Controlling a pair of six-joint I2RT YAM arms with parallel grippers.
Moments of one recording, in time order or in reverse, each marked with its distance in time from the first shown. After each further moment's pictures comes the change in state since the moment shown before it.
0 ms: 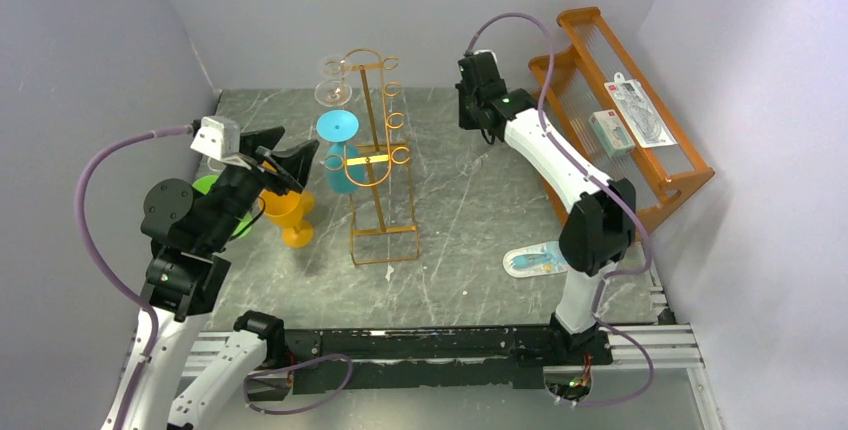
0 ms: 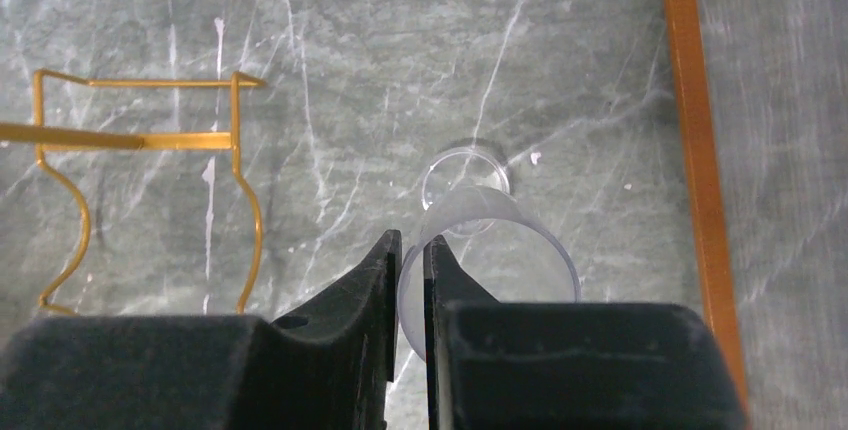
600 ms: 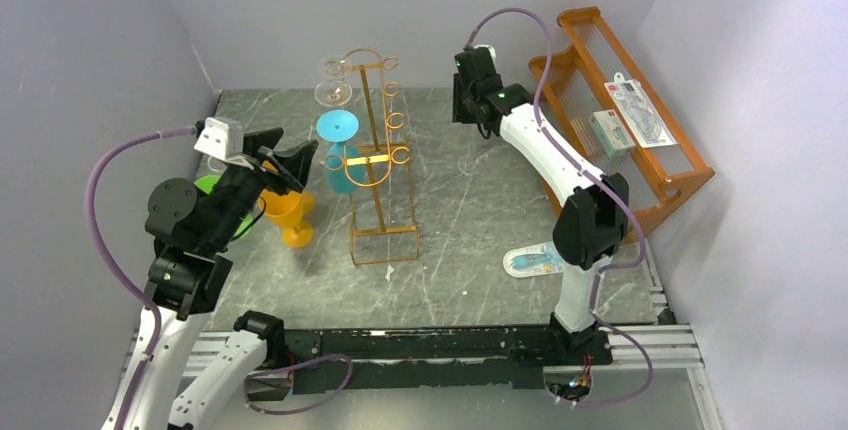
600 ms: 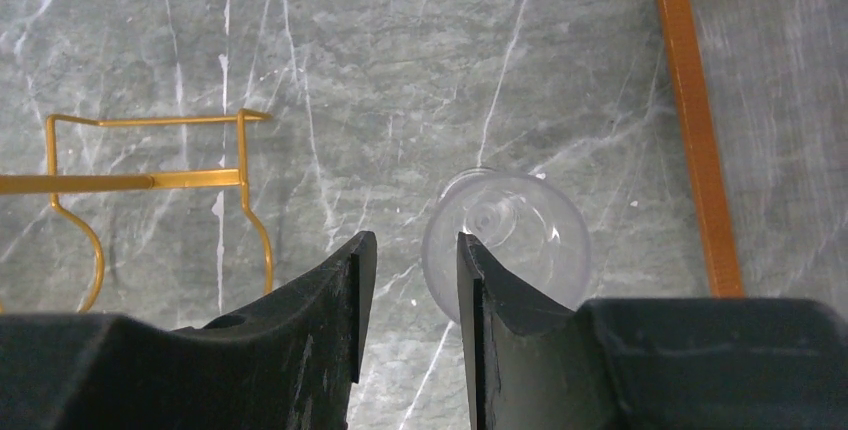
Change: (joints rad) left arm 0.000 0.000 -0.009 0.000 -0.018 0.018; right arm 0.000 0.011 0.023 0.011 0.011 0.039
